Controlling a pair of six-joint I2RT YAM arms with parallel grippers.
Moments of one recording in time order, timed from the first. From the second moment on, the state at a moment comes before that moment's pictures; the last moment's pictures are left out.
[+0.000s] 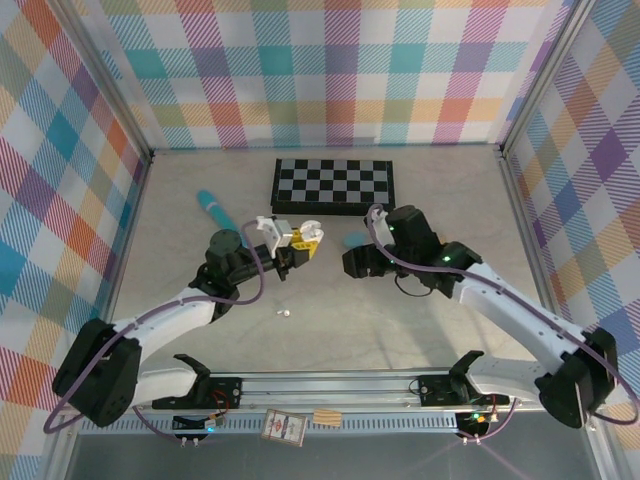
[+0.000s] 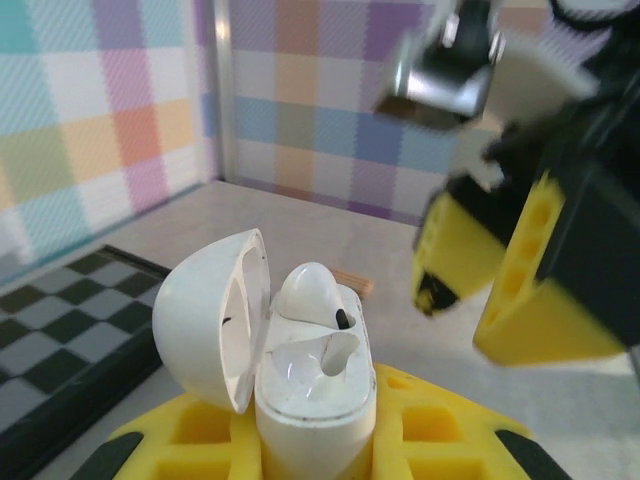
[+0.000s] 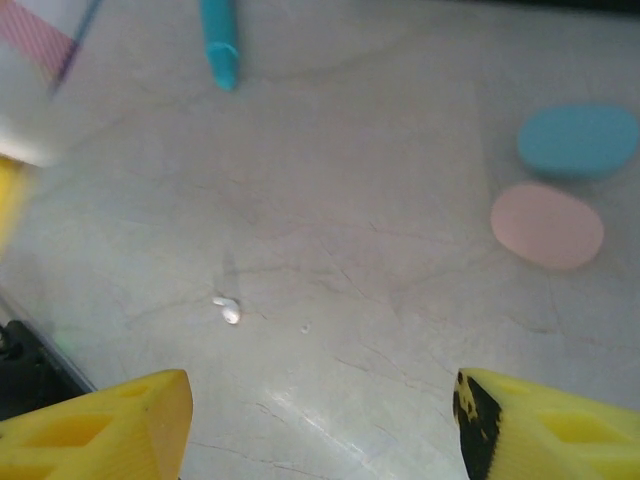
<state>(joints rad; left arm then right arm) -0.49 1.18 0.51 0.65 0.59 -0.01 0.69 1.19 0.96 -0.55 -0.23 0.44</state>
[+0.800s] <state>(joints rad) -0.20 0.87 0.40 0.45 0.17 -0.10 1.09 1.93 1.26 -0.39 -0.11 0.22</state>
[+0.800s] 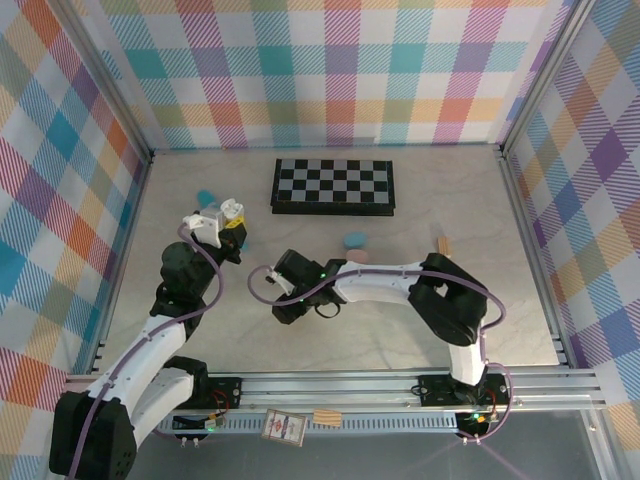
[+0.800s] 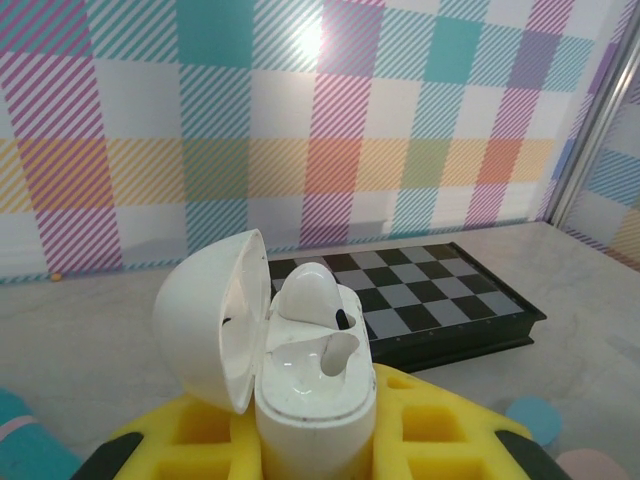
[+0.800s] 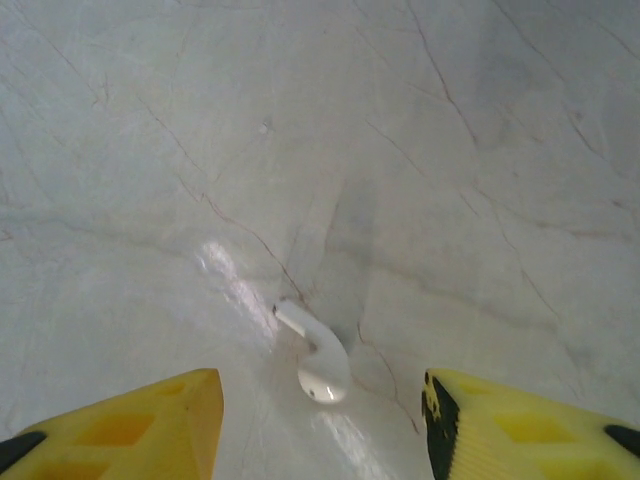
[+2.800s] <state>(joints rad) 0.04 0.93 0.40 0.44 0.05 -0.24 1.08 2.30 1.95 -1.19 -0.02 0.23</state>
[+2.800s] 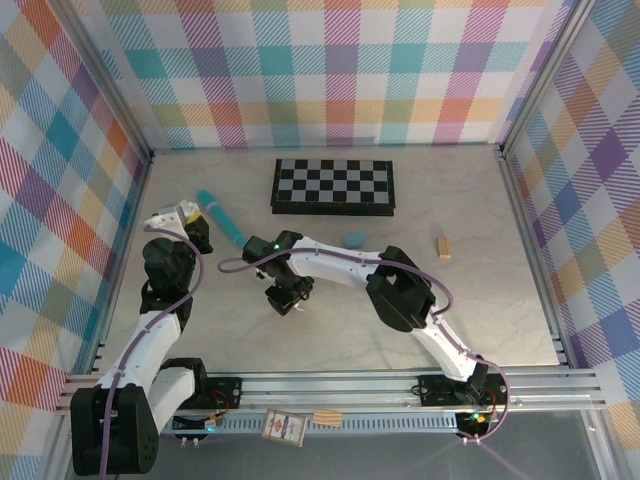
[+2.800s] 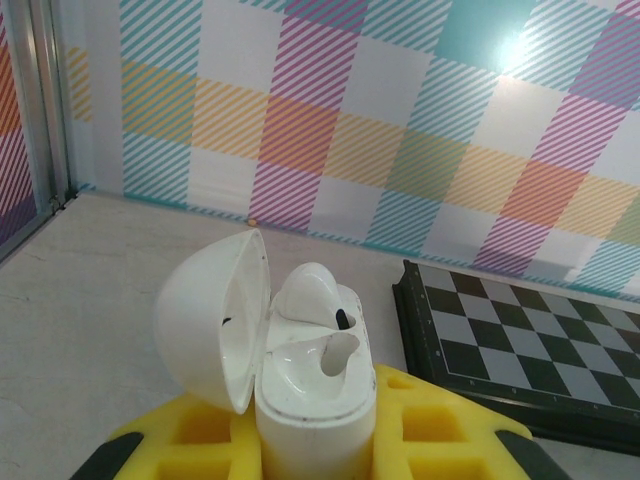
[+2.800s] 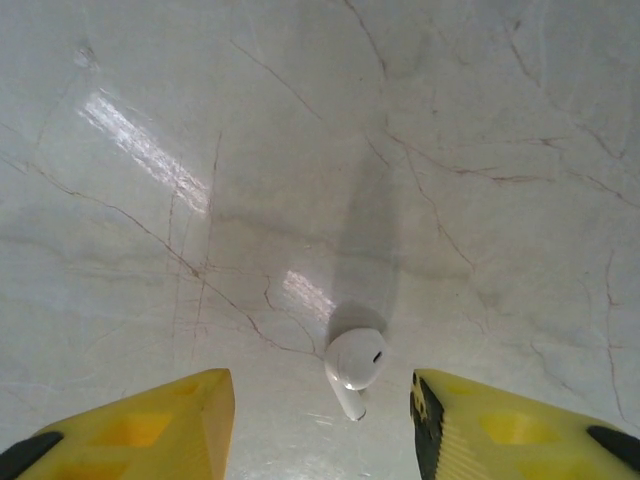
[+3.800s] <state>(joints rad) 0.04 0.94 0.40 0.45 0.09 -0.24 1.09 2.41 2.07 -1.31 0.01 0.15</state>
